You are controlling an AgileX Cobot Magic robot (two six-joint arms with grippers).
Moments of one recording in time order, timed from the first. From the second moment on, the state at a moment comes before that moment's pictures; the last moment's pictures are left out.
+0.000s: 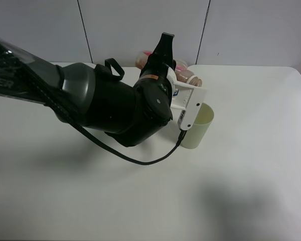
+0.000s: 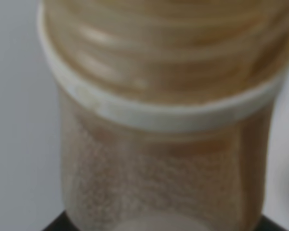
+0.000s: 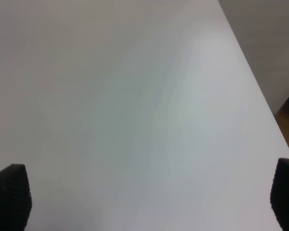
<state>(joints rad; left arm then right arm) -1.06 2.00 -1.14 -1.32 -0.97 2.56 -0.10 0.00 -0.51 -0.06 1.07 -0.05</state>
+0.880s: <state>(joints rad) -1.06 2.00 -1.14 -1.28 -0.98 2.60 -0.10 0.00 -0.51 -0.07 1.07 -0.04</state>
